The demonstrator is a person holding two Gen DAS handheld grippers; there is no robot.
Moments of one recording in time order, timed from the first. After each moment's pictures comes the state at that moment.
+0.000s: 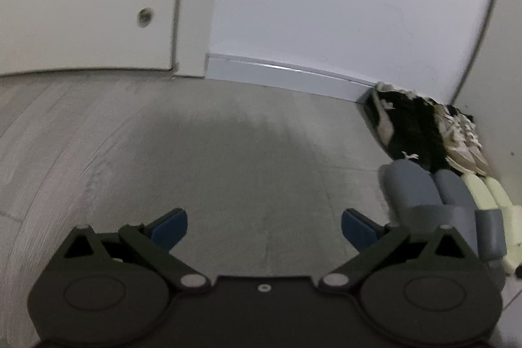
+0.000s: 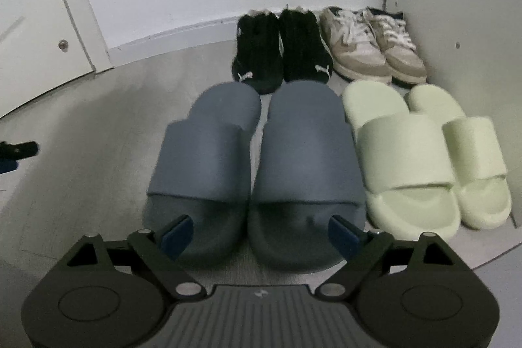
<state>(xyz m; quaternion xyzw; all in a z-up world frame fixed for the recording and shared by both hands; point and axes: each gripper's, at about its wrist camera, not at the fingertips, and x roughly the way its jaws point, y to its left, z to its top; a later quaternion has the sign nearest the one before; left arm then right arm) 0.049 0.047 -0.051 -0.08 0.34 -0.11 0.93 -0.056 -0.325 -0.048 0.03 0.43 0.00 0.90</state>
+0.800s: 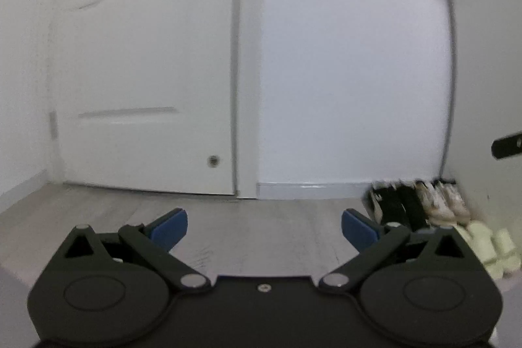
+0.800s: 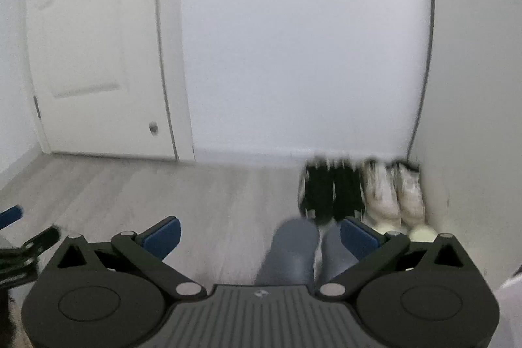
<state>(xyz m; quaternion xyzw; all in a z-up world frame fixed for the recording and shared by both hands) -0.194 0.089 0.118 -0.05 0.17 0.02 0.98 -0.161 -0.210 0.145 -0.03 0.24 0.07 0.97</state>
